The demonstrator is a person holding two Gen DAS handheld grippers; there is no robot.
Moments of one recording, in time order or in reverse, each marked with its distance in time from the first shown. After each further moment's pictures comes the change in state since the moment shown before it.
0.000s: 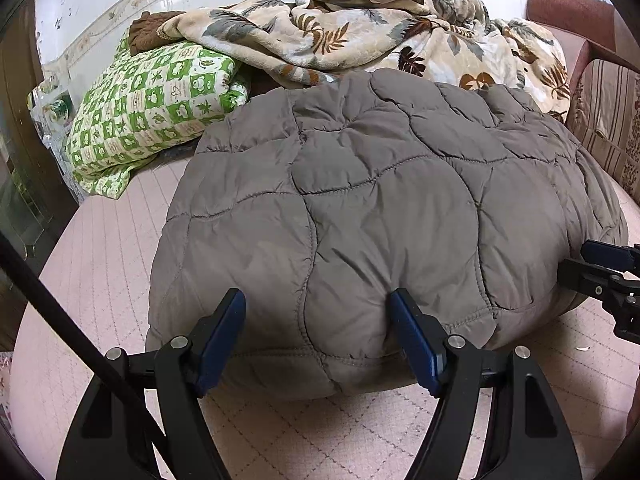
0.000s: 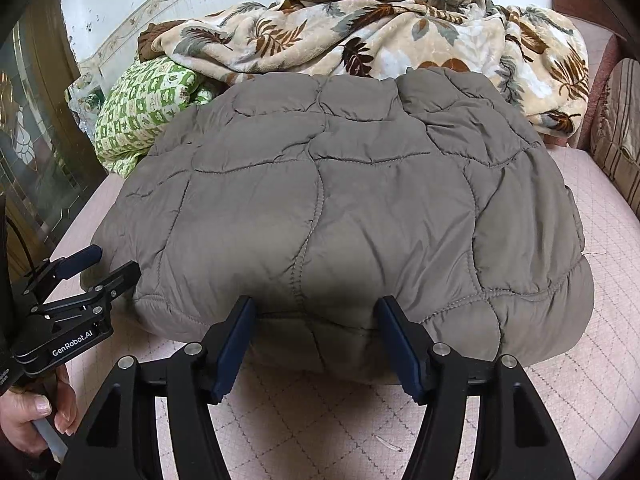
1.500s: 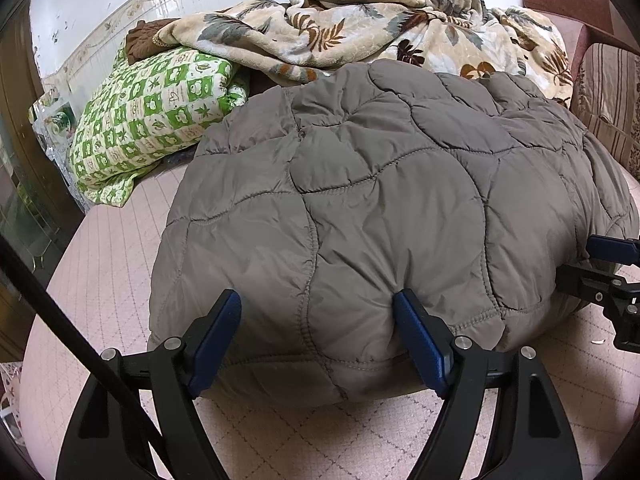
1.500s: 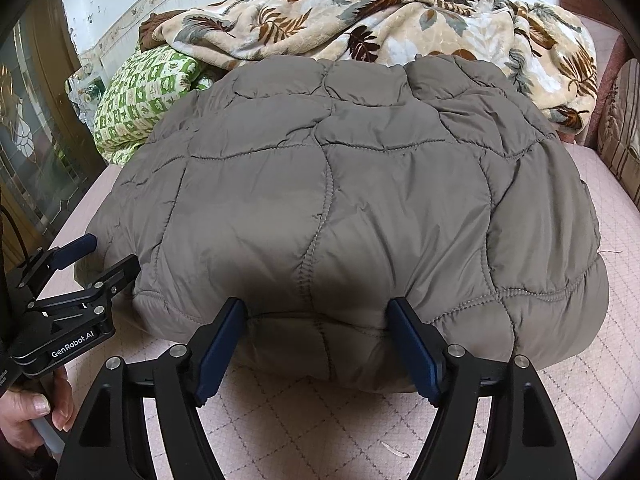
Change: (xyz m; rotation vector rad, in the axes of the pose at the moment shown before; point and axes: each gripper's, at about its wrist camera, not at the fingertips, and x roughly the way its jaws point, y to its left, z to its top) left arm 0.006 -0.006 0.000 0.036 0.000 0.037; right arm 0.013 0.002 -0.001 -0.013 0.026 0.009
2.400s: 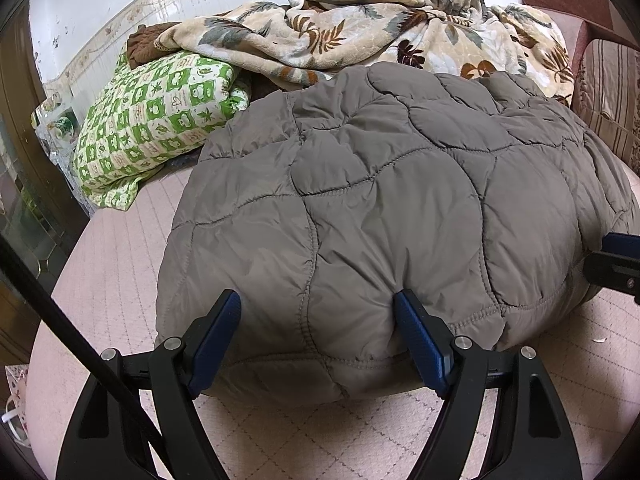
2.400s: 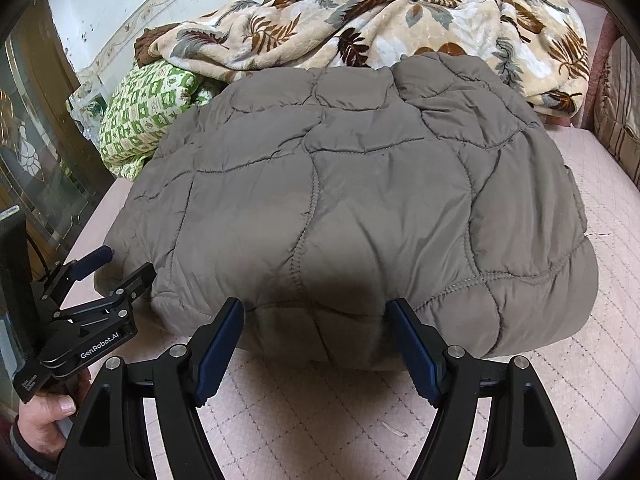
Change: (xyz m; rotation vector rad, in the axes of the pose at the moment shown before) left arm -0.003 0.000 0.000 0.015 -0.003 0.018; right arm -0.022 -0.011 -0.001 0.066 0.007 0.044
